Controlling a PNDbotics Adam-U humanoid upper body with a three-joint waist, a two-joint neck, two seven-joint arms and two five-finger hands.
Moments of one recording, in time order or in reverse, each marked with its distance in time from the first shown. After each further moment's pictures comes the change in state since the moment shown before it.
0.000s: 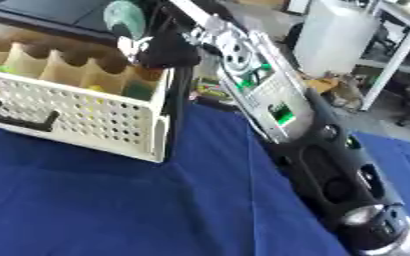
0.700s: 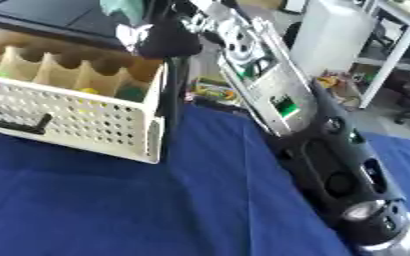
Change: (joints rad) left arm 0.004 0.001 0.000 0.000 -0.005 0.000 -0.001; right arm -0.018 0.003 -0.012 -0.019 -0.037 -0.004 -0.032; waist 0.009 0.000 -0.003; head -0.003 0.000
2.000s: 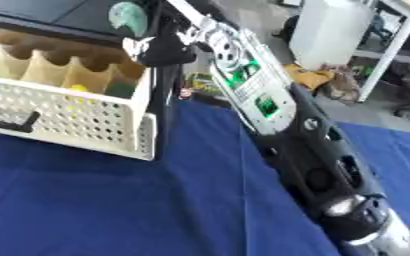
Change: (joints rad) left arm -0.004 0.000 0.000 0.000 -0.005 -0.003 -0.003; right arm 0.005 0.018 -0.025 0.090 0.064 -0.038 -0.008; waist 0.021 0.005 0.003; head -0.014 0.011
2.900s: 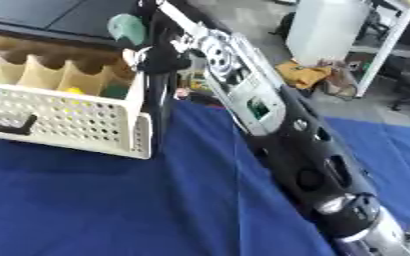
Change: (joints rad) left arm 0.000 0.000 0.000 0.000 0.000 -0.001 0.001; right arm 0.009 0.019 -0.004 0.052 0.072 -0.022 0.021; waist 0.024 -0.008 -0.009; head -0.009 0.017
